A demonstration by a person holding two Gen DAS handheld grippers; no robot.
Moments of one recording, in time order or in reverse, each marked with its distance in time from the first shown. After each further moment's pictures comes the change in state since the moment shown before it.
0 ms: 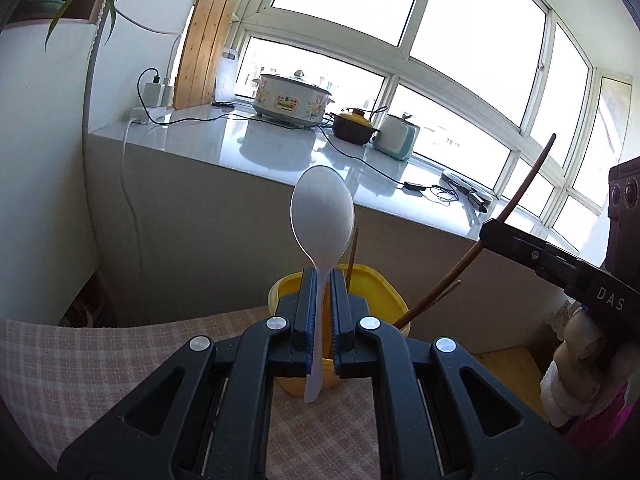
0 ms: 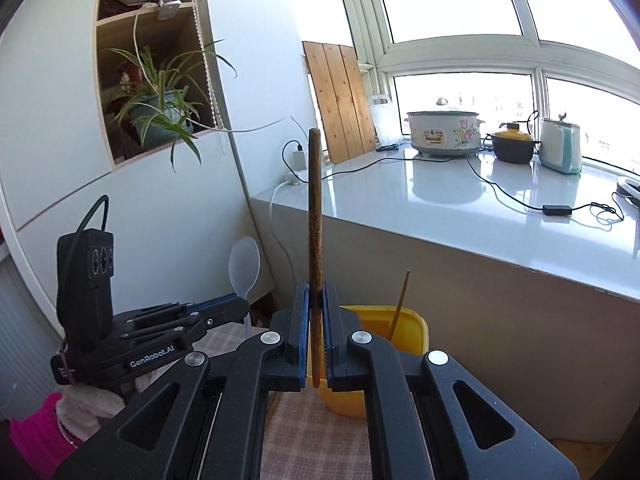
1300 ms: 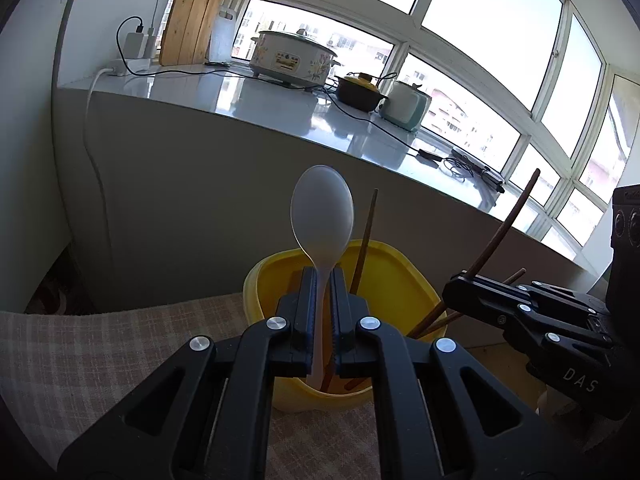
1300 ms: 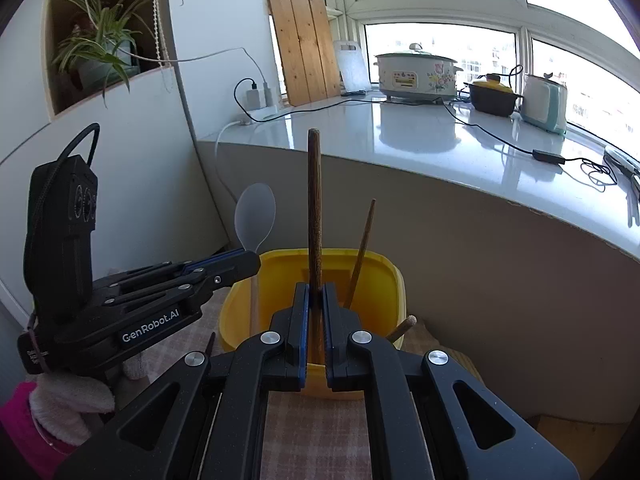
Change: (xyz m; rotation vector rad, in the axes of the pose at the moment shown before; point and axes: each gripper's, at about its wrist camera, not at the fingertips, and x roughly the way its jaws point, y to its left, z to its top) left arm 0.090 0.009 -0.028 -0.038 0.094 -0.019; right arm 0.068 -0.028 -0.043 0.016 0.173 -0.120
